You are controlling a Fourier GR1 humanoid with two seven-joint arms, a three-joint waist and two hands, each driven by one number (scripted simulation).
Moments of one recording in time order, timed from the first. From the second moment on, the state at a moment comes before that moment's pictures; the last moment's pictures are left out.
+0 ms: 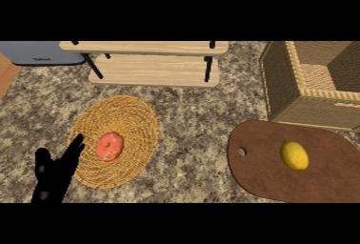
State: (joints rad) left arm 0.13 0.37 -0.16 -1.44 0.24 0.16 0.20; right arm -0.37 -1.17 -0.08 -1.89 -0.19 0.71 0.42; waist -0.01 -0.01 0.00
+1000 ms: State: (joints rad) left arm 0.13 0.33 -0.14 -1.45 0.20 0.12 0.23; right arm -0.21 -1.00 -0.15 -1.95 -0.06 0.85 0.39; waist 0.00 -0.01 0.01
